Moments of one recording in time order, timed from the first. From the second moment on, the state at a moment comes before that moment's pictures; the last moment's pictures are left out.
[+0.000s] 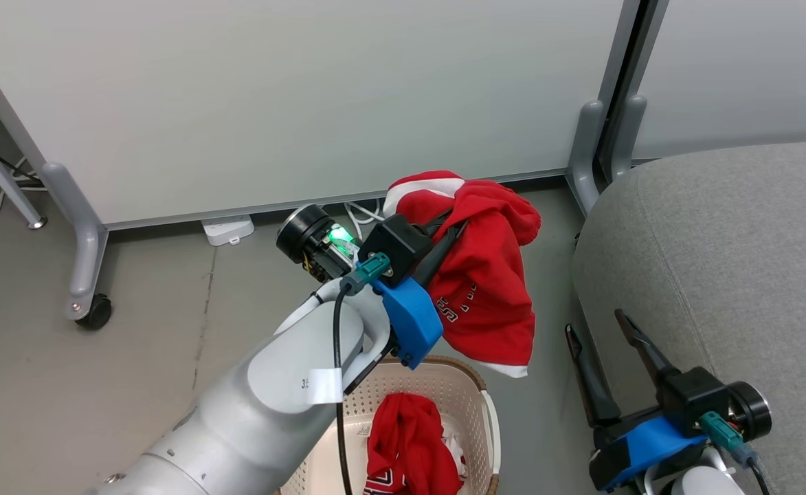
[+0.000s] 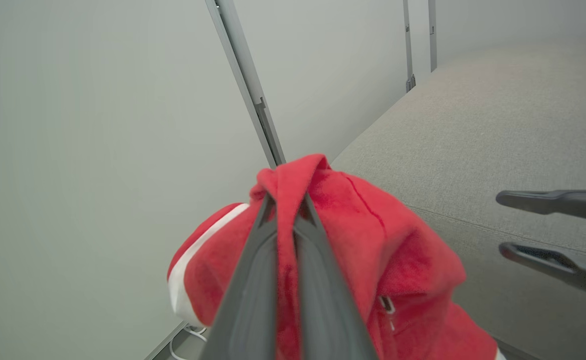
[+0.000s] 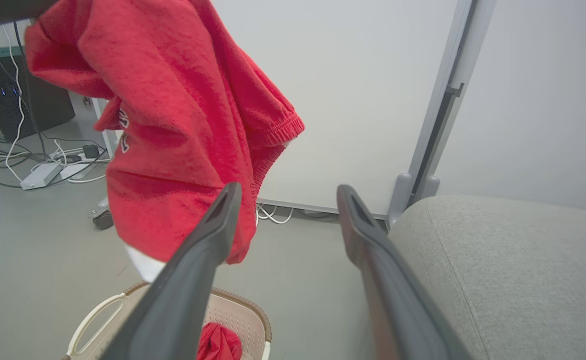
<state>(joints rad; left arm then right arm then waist) -0.84 0.08 -1.02 0.76 -0.54 -0.11 -0.26 -0.13 -0.06 0.09 0.31 0.00 0.13 -0.26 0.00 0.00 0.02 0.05</state>
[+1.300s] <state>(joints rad) -0.89 0.05 -1.03 0.73 -0.52 -0.11 -0.26 -0.49 -0.10 0.32 0.52 -0.03 0.13 -0.26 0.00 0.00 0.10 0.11</state>
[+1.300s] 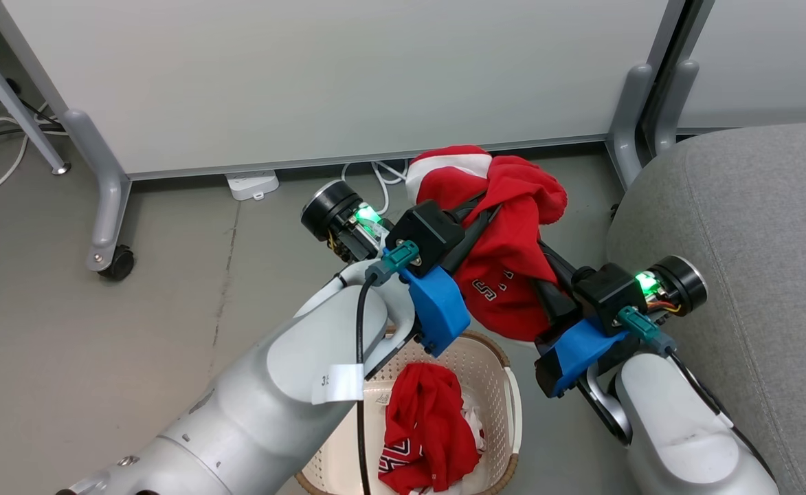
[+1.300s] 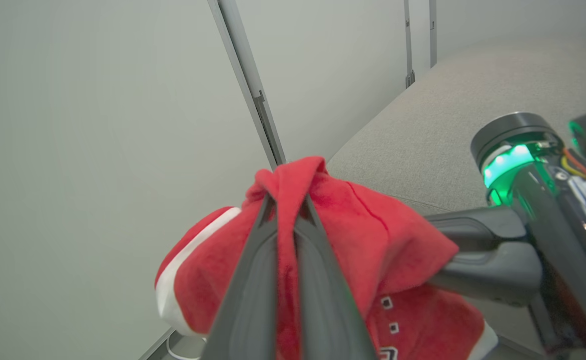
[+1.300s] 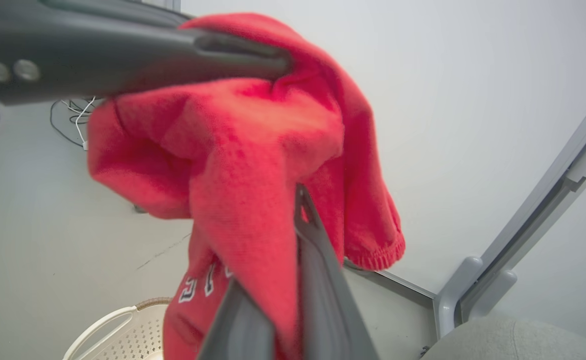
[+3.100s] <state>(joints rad) -0.89 0.05 -0.98 0.70 -0.47 -0.10 -0.26 -0.49 -0.09 0.24 0.49 -0.01 0.13 -0.26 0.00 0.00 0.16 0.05</state>
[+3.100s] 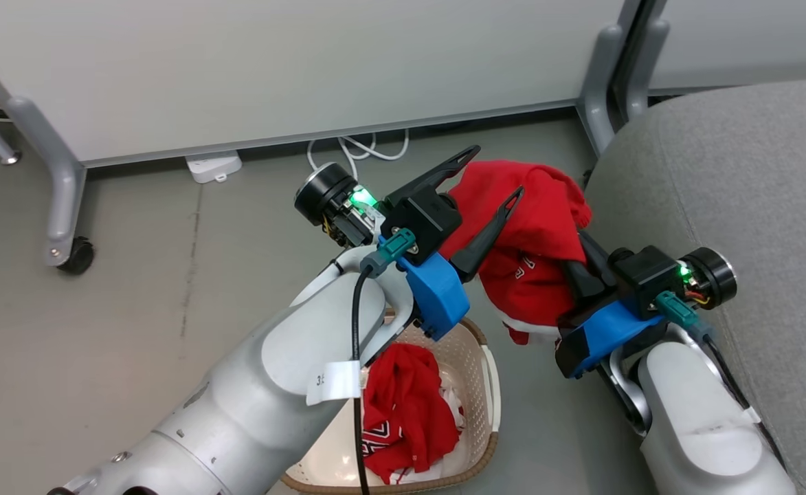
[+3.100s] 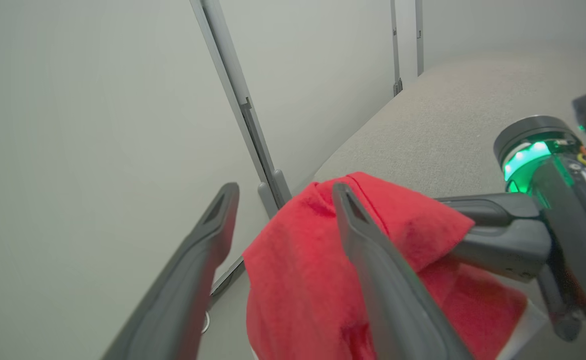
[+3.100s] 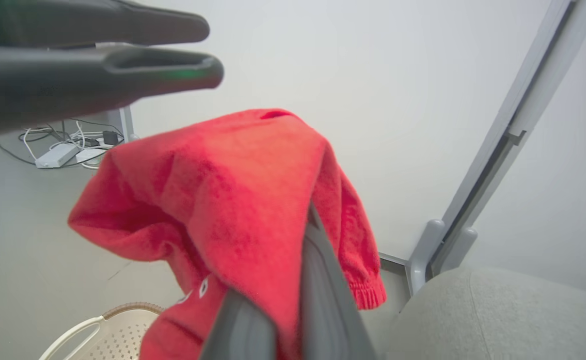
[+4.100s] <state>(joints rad) -0.85 0.11 -0.95 0.58 -0.38 -0.10 -0.26 -0.40 -0.07 -0.11 0.27 -0.02 0.13 -0.26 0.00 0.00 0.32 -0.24</state>
